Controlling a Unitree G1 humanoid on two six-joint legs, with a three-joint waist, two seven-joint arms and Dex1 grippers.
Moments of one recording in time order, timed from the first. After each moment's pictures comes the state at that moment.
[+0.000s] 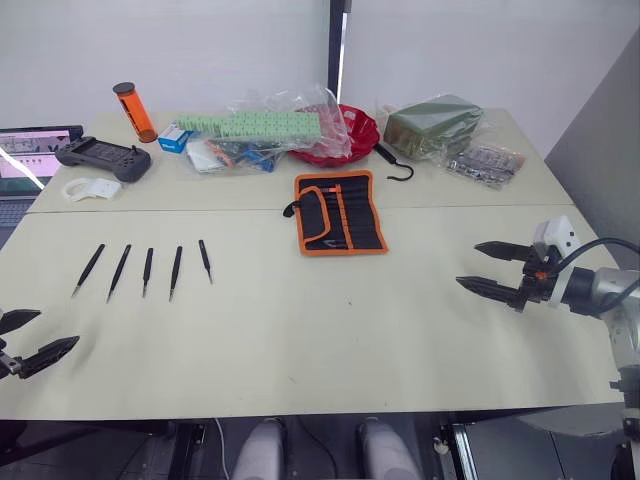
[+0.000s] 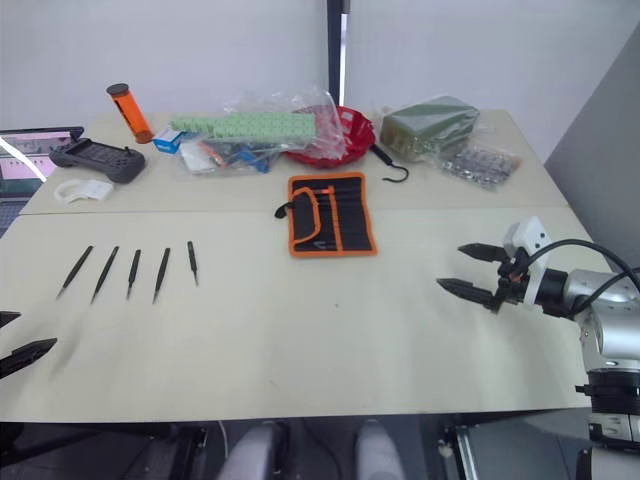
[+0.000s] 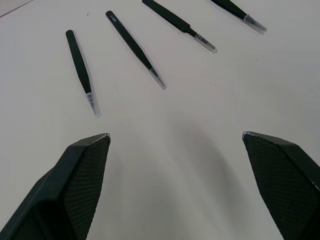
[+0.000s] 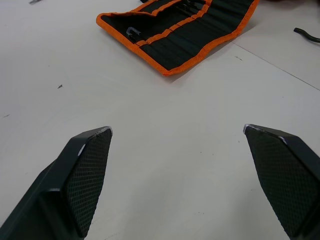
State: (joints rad) left arm 0.21 1.03 0.67 0.41 -0.35 0.07 -1.17; right arm -0.34 -0.86 -0.20 0.24 0.41 0.28 1.22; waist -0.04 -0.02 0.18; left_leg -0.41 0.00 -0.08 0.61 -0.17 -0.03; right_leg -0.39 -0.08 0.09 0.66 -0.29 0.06
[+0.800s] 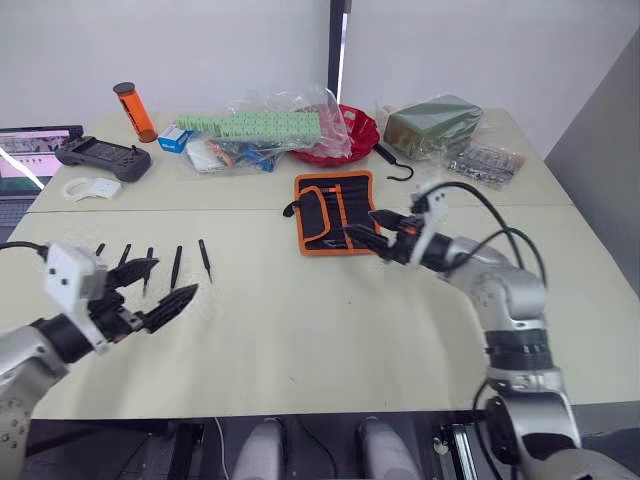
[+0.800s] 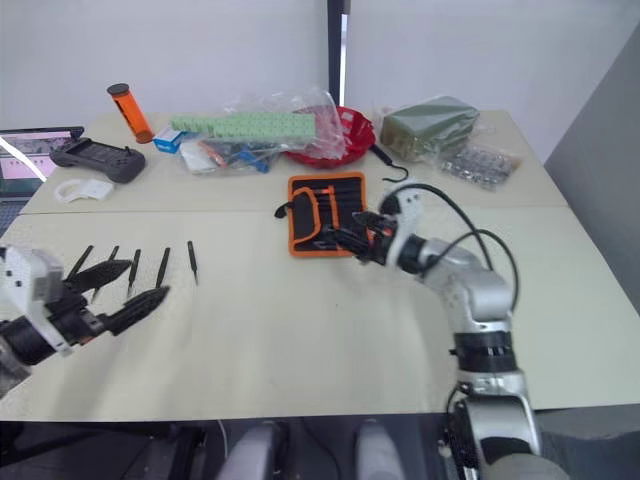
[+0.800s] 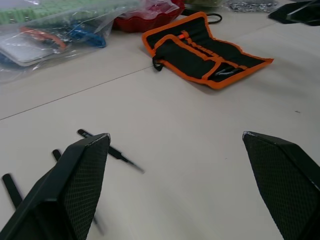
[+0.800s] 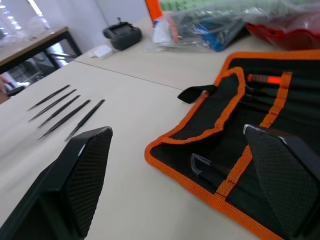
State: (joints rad) left arm 0.15 0.74 0.57 -0.55 -0.75 0.64 -0.69; right arm -0.66 -0.28 -0.07 0.05 0.49 0.80 0.56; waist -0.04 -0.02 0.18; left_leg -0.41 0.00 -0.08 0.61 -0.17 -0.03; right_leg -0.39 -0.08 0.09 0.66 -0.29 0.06
